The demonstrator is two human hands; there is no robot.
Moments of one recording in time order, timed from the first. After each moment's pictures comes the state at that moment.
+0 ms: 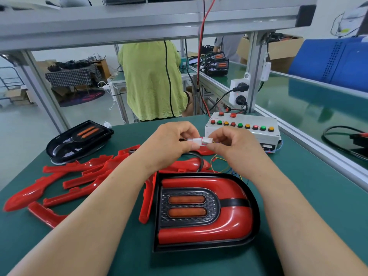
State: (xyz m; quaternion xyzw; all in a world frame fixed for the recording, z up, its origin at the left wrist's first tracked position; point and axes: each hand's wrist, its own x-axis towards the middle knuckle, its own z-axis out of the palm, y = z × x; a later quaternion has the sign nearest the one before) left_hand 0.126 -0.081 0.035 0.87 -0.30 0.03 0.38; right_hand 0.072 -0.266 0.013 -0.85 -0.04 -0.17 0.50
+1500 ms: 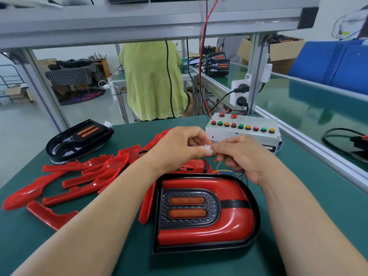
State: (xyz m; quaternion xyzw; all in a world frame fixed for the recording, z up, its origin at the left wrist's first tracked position) left_hand 0.131 -0.097 0.020 0.82 -0.35 -0.01 0.46; right_hand 0.074 -0.274 0.012 -0.75 0.05 0.00 0.66
